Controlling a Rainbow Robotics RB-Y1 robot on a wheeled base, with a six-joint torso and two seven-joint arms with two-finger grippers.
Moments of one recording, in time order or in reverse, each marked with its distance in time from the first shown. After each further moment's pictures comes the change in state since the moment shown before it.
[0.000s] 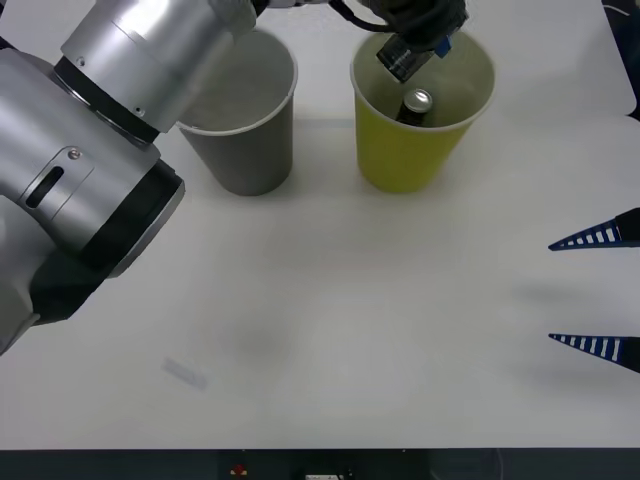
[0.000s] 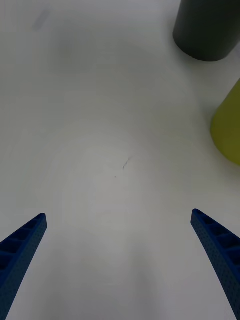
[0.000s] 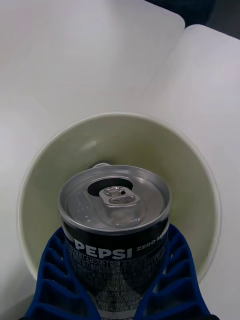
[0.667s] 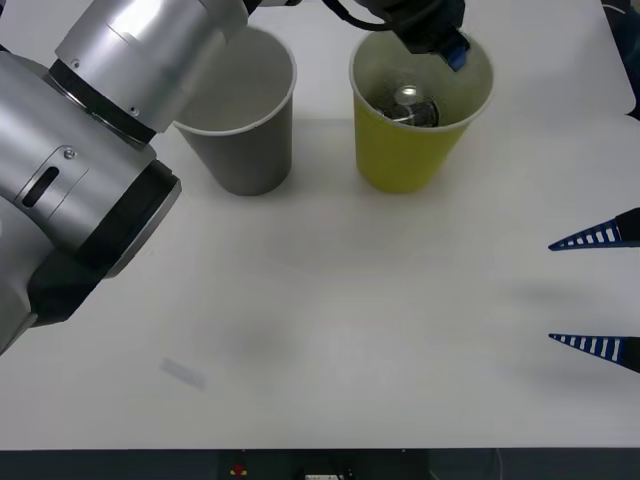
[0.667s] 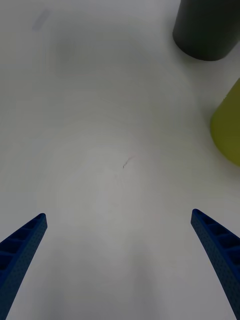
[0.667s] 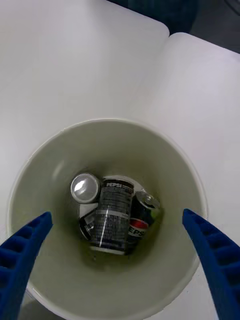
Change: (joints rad) right arm 0.000 0.000 0.000 0.000 0.000 0.000 0.000; left arm 0.024 0.015 0.047 -0.021 0.062 -0.002 -0.081
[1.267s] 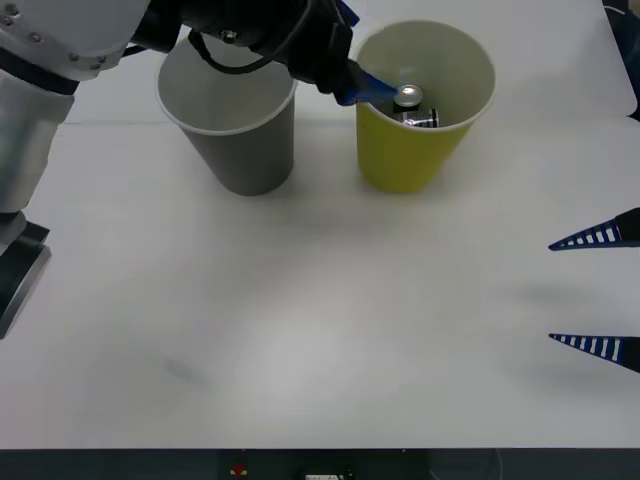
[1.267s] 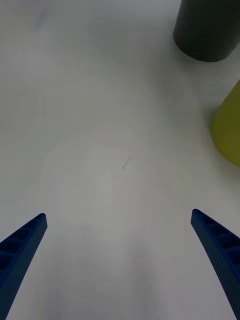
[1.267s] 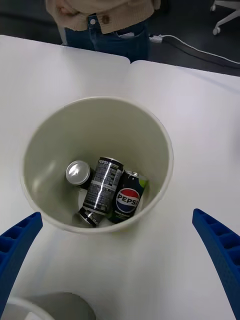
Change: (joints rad) right arm 0.000 0.000 0.000 0.000 0.000 0.000 0.000; left arm 0.420 0.313 0.119 -0.619 0.291 -0.027 -0.175
